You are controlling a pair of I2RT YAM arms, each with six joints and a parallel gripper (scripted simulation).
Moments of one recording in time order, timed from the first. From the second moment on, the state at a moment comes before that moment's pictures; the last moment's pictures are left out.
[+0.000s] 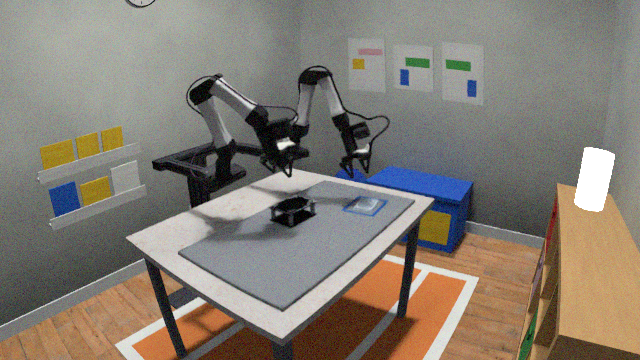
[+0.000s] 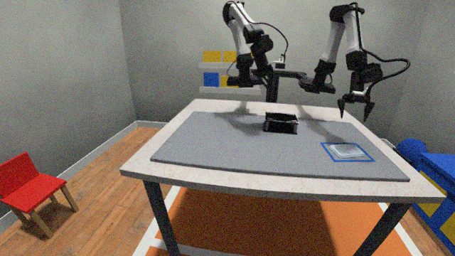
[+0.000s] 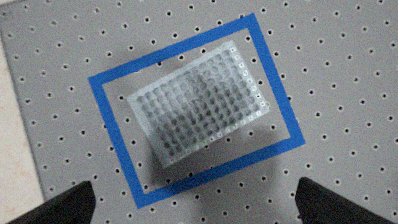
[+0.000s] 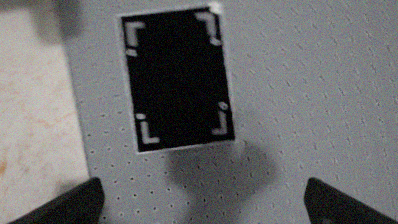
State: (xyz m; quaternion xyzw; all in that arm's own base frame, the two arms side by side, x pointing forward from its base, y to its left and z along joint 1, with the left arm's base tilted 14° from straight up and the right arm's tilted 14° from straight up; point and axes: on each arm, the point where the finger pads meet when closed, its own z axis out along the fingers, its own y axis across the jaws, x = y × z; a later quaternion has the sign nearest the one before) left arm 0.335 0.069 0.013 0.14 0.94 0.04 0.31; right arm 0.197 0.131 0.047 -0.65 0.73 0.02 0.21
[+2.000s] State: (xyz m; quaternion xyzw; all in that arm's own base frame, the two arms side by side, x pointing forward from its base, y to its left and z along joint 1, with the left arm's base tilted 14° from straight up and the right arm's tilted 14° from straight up) left arm 0.401 0.068 -0.069 -0.73 0.67 -0.07 0.12; right arm 0.329 0.241 0.098 -0.62 0.58 0.28 0.45
